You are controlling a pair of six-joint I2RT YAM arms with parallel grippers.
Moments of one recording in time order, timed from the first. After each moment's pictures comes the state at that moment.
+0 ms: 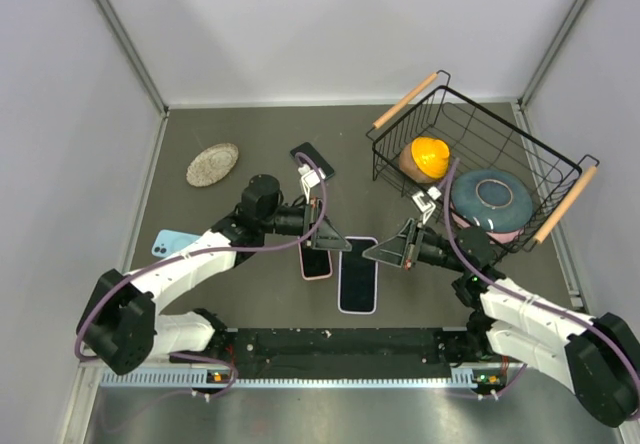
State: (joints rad) left arm -0.62 1.23 0.70 0.24 0.94 -0.84; right arm 0.55 0.91 0.20 0.83 -0.73 1.20
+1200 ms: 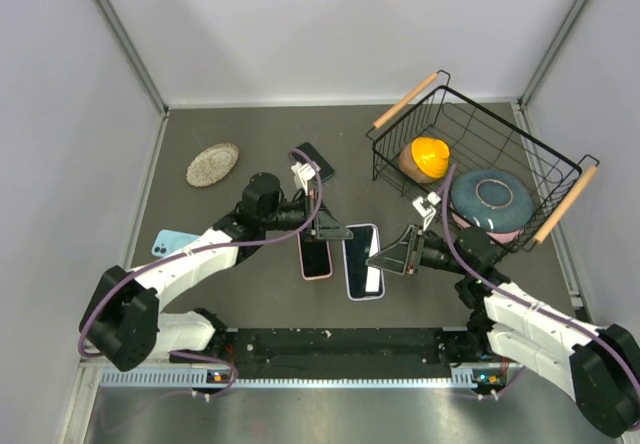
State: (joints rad) left arm -0.62 1.25 0.71 0.25 0.82 -1.01; right arm 0.53 0.84 0.19 0.69 -0.79 1.02
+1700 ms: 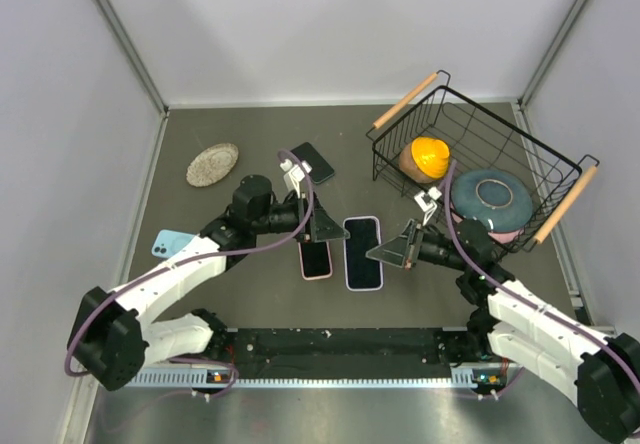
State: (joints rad) left arm -0.61 1.16 0.72 0.12 0.72 -0.87; right arm 0.53 0.81 0.25 0.49 -0.70 0.97
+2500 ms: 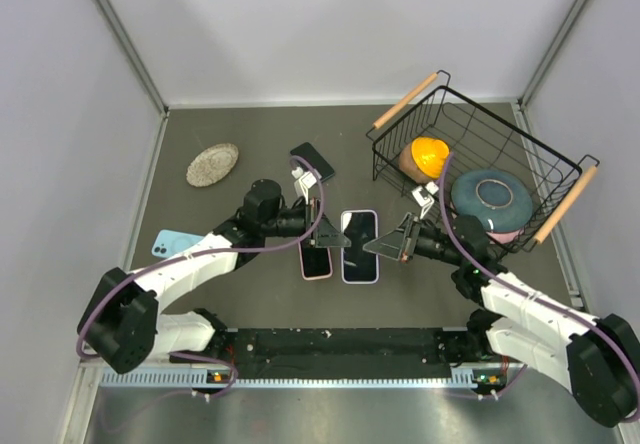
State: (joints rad) left arm -0.63 1.24 0.67 0.24 0.78 -0.87; right arm 0.52 0.92 0.27 0.59 -0.68 1.05
